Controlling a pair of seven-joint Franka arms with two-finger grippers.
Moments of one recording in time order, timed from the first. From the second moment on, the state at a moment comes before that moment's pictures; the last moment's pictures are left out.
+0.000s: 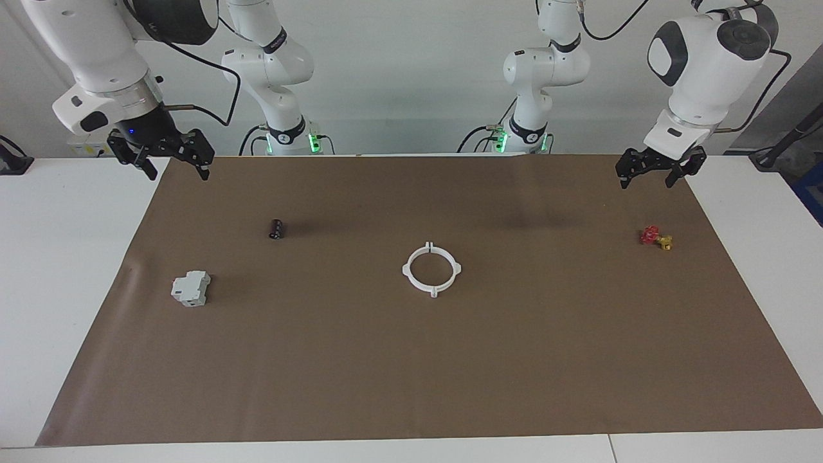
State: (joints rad) left arm -0.02 -0.13 0.05 -1.93 0.12 1.76 0.15; right arm 0.09 -0.02 -0.14 -1.61 -0.03 1.57 -0.05
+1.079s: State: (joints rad) left arm -0.06 -0.10 0.03 -1.91 0.08 1.85 0.04; right arm 0.09 -0.02 -0.14 -1.61 -0.03 1.57 -0.05
